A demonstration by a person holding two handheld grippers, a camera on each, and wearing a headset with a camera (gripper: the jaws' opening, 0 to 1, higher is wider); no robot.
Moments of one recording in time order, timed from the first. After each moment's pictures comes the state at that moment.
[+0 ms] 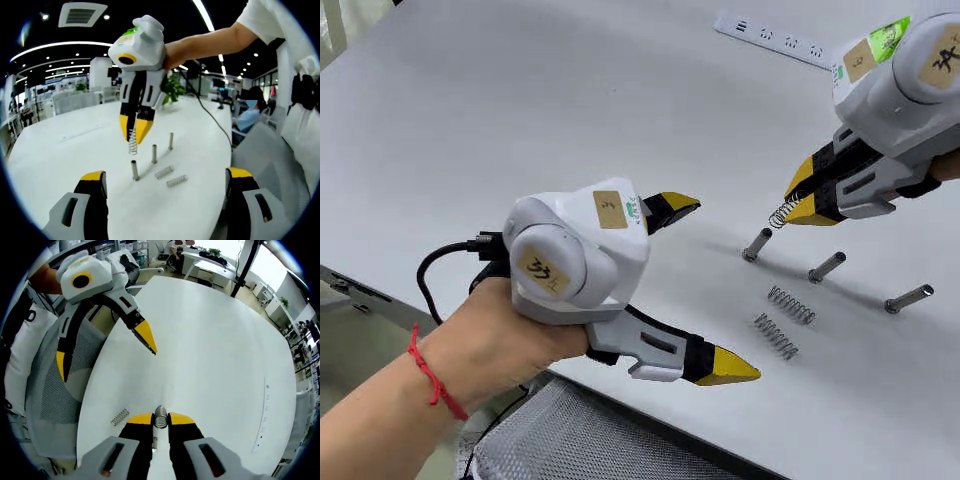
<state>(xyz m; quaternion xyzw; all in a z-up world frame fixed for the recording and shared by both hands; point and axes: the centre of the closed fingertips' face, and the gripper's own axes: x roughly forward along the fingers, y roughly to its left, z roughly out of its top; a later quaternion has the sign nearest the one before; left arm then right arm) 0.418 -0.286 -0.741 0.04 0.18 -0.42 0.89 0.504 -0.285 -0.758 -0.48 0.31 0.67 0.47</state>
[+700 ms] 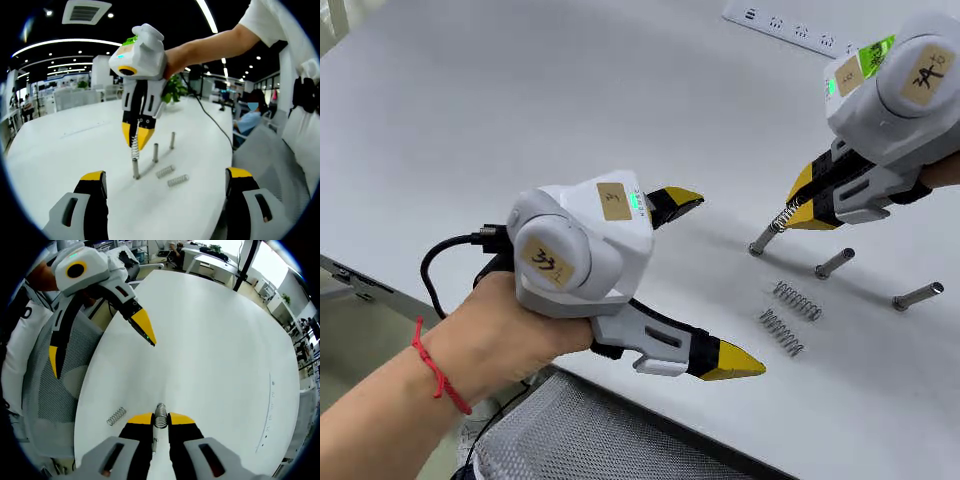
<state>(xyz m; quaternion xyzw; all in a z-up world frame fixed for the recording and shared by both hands) 0.424 -0.282 -0.744 0.02 0.18 -0.42 0.89 0.508 -0.287 -0.776 -0.48 0.33 0.67 0.46</state>
